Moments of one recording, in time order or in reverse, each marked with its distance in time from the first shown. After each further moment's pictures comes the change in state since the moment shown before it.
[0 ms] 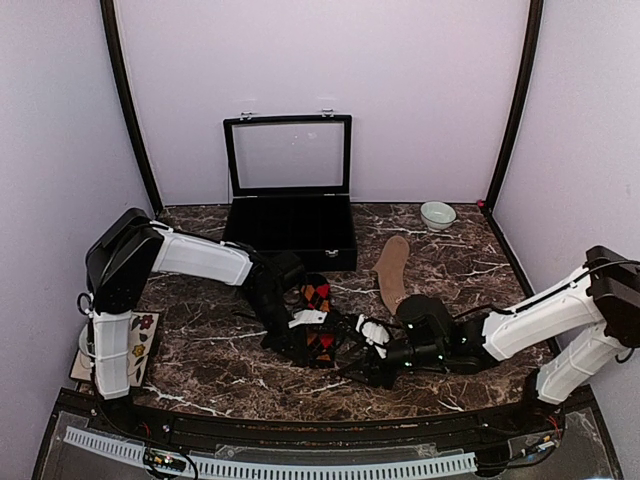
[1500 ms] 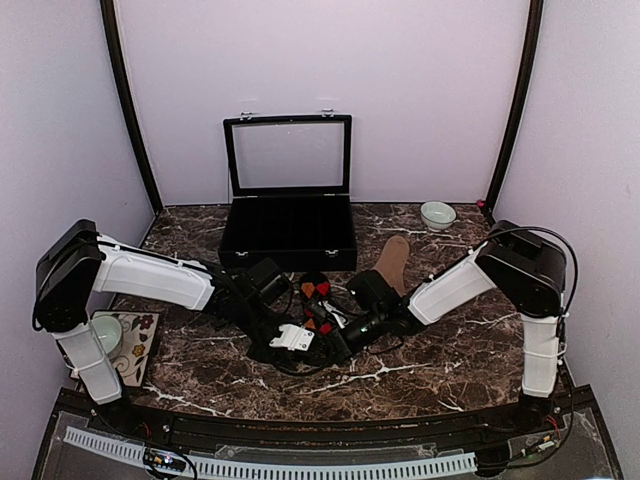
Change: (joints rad) left arm -0.099 -0.303 -0.311 0.313 -0.304 0.127; right arm -0.165 0.555 0.454 -0.164 -0.459 0.353
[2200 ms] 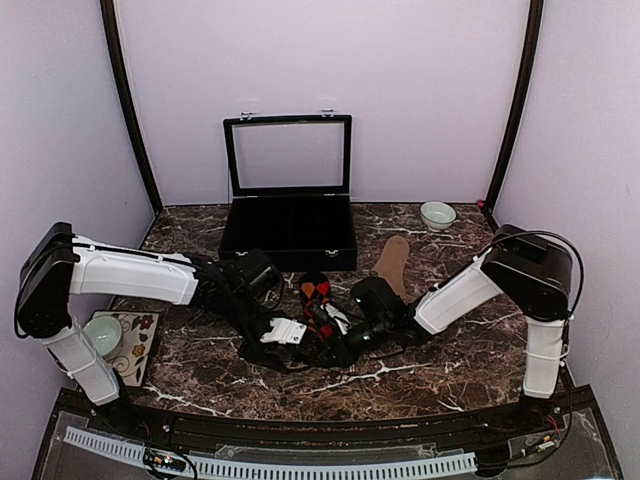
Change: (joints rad) left arm 0.010 -0.106 0.000 -0.115 0.089 -0.043; right arm 0.035 -0.046 -0.092 0.140 0.122 -0.070
